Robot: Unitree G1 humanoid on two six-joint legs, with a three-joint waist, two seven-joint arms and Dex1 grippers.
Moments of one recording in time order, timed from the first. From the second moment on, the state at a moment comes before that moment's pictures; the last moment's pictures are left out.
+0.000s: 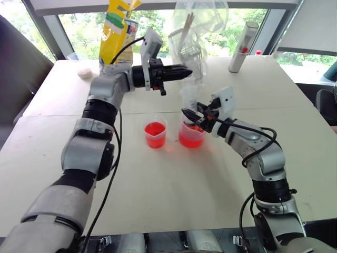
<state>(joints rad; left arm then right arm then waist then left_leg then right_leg) -1.29 0.30 -0.04 0.85 -0.38 0.32 -1.20 -0.52 -0.33 0.05 -0.23 0.32 0.72 0.48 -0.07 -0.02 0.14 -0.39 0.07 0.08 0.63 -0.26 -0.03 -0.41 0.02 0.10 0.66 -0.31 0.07</state>
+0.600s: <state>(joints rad) -1.29 0.30 -0.04 0.85 -0.38 0.31 -1.20 -0.53 -0.33 0.05 -0.23 0.31 0.71 0.48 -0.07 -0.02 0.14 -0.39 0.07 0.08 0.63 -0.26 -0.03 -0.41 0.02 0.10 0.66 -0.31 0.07</state>
